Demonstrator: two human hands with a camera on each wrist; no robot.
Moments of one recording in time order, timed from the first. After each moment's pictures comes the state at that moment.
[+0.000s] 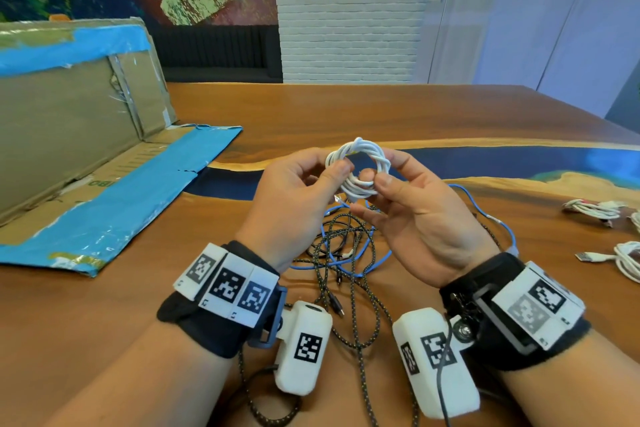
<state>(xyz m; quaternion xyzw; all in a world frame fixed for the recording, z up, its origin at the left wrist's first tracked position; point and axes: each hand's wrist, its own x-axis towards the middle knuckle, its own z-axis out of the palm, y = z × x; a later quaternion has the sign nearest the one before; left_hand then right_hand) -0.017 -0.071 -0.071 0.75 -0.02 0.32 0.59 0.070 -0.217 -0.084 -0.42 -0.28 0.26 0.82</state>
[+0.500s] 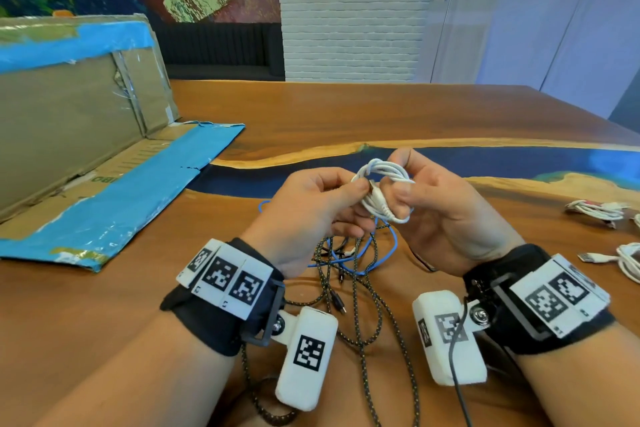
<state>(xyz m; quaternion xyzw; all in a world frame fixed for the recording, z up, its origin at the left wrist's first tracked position) -0.019 -0.075 -0.073 0.68 0.02 0.12 0.72 0.083 -0.234 -0.081 -0.42 -0.38 0.32 0.76</state>
